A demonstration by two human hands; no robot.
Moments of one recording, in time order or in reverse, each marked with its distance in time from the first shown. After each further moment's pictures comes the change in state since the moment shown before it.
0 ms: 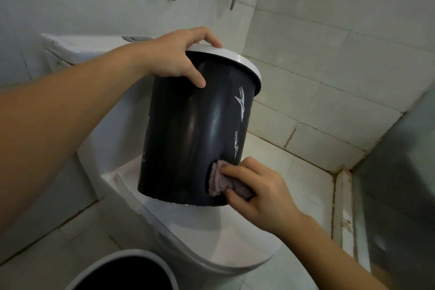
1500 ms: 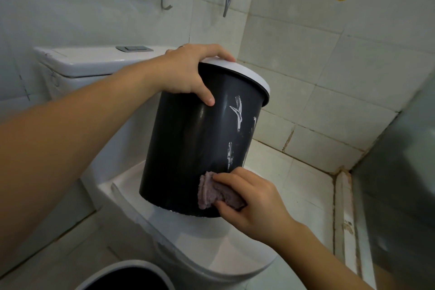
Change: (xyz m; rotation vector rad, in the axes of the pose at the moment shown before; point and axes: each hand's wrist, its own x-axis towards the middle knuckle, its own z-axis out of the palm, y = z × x) left_hand 0.002 0.028 0.021 0.190 -0.001 0.000; right_hand -0.002 -0.007 0.006 0.000 0.008 -0.008
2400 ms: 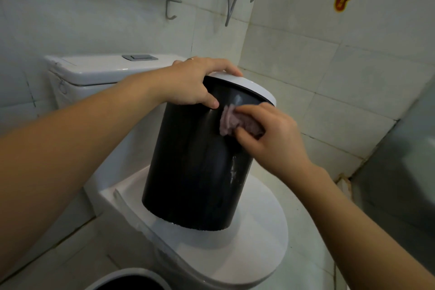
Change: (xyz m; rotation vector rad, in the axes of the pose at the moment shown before) left_hand -0.014 0.009 -0.003 0.046 -0.023 0.032; right_hand 0.097 0.015 -0.055 -0.163 0.197 0.153
